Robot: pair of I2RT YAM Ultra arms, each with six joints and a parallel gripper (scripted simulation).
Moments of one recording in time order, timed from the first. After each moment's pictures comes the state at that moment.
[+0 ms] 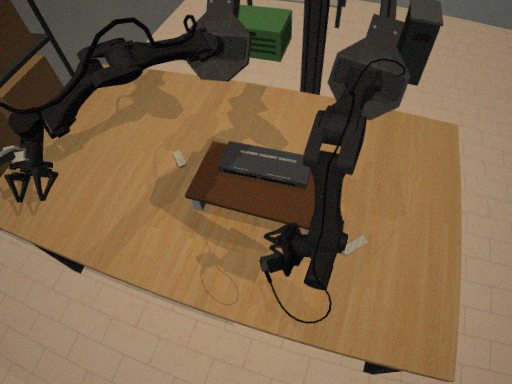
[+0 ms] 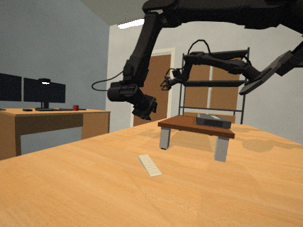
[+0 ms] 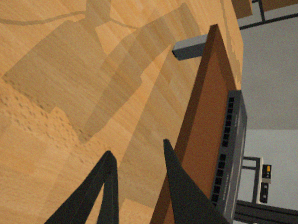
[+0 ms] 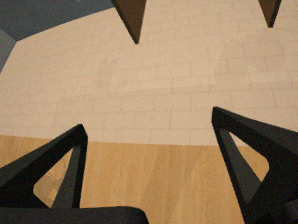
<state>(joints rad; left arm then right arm) 0.19 2.00 1.52 -0.28 1.20 0.32 -0.93 2.02 1.84 0.91 -1.04 0.71</state>
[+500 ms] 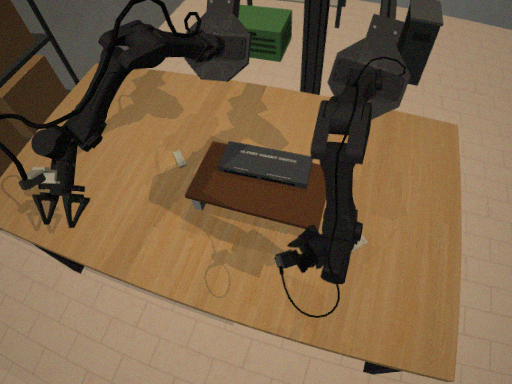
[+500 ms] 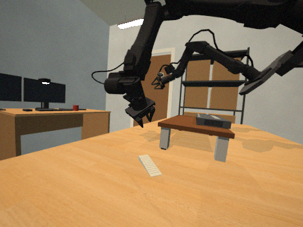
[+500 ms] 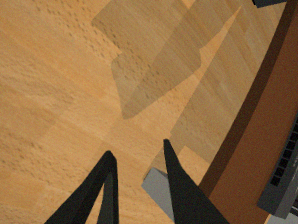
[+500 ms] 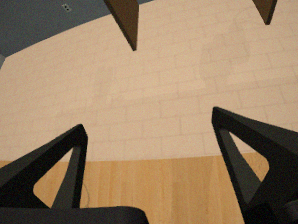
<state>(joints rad) 0.27 1.91 1.37 -0.17 0.89 0.48 -0.63 1.69 1.56 0.61 -0.71 0.46</state>
